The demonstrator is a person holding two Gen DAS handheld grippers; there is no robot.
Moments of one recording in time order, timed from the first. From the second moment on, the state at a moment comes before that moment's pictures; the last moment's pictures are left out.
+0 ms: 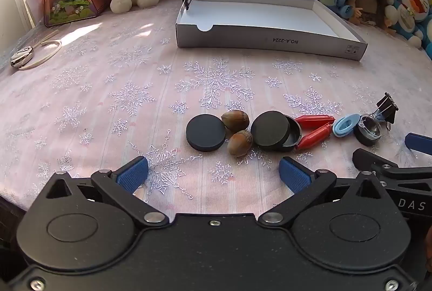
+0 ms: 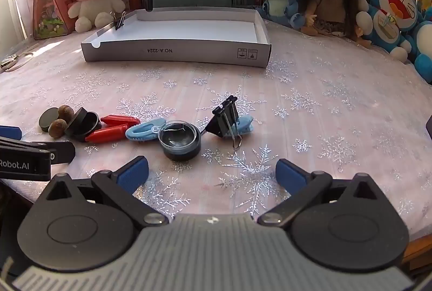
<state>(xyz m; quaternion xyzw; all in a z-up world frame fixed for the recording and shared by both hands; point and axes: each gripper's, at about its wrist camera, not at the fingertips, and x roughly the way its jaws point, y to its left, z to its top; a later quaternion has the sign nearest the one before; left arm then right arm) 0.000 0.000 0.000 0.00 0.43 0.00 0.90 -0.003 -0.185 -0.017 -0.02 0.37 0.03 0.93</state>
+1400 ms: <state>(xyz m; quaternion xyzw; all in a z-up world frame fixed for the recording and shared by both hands) 0.001 -0.001 0.000 -0.01 0.43 0.00 0.90 -0.004 -0.184 -0.016 -0.02 0.37 0.03 0.93</state>
